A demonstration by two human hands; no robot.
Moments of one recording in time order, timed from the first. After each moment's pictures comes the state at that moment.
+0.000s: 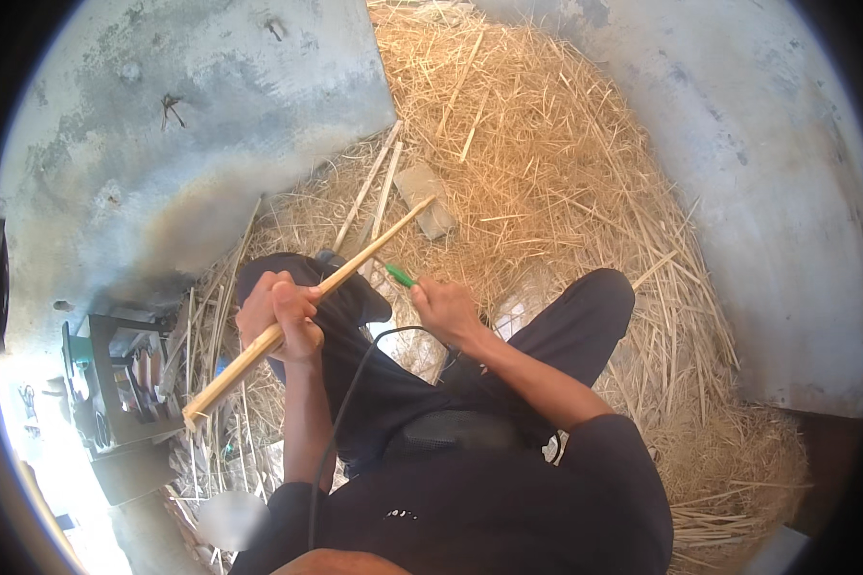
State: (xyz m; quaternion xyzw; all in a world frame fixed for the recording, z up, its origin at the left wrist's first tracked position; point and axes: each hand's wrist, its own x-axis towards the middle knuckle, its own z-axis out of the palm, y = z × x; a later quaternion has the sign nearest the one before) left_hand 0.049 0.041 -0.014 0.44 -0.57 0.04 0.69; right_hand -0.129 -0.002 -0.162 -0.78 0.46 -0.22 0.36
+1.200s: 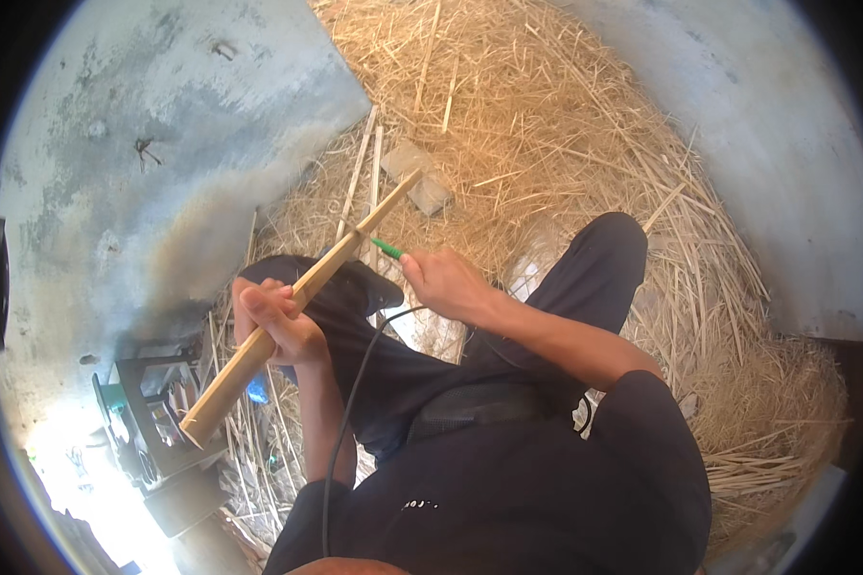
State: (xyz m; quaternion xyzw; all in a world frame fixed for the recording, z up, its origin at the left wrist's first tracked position) left_hand 0.028 0.040 -0.020 0.52 -0.53 0.05 0.67; right_hand -0.140 0.005 -0.105 -0.78 0.40 -0.25 0.41
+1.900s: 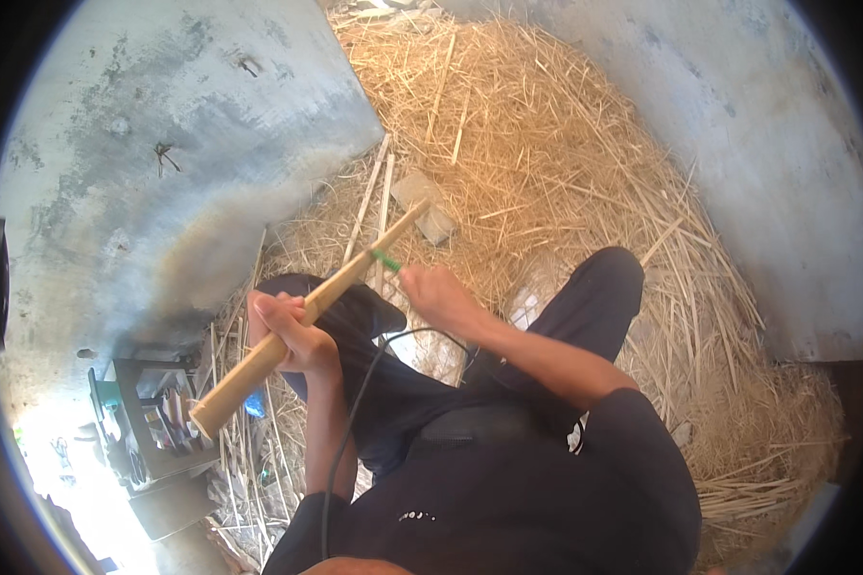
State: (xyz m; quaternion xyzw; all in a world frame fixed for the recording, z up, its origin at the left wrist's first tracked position) left_hand 0.027 0.038 -0.017 0.55 -0.47 0.06 0.69; right_hand -0.117 -0.017 -0.133 -0.76 0.43 -0.27 0.41
